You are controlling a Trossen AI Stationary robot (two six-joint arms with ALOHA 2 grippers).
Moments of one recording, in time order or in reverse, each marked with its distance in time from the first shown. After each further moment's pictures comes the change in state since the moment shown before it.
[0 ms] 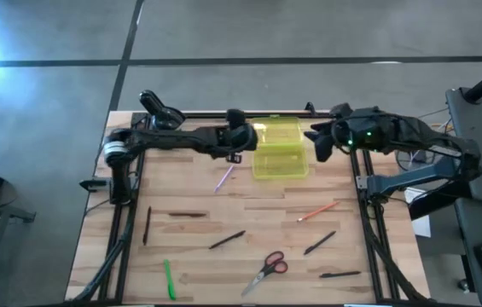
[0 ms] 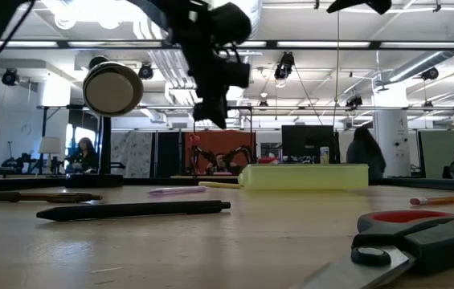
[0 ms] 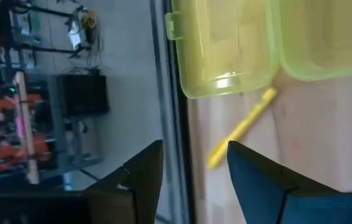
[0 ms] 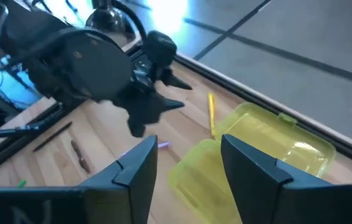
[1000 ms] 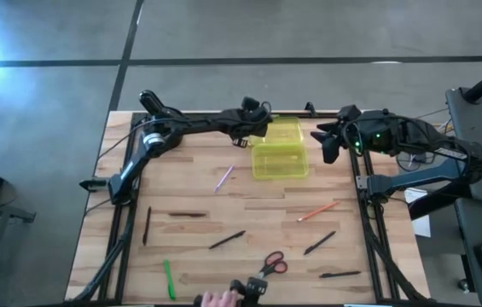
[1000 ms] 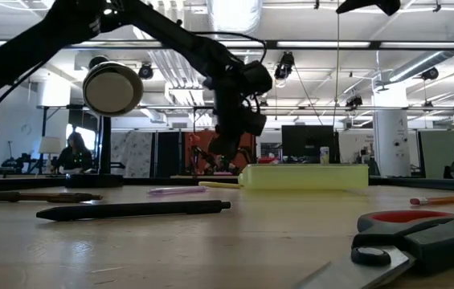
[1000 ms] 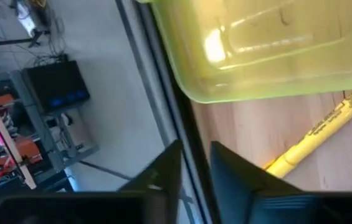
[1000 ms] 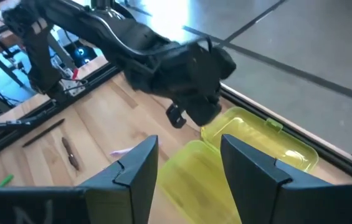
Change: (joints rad) left arm 0.176 0.371 0.392 -0.157 0.064 0.212; right arm 0.001 -0.076 -0.057 0.009 0.014 -0.067
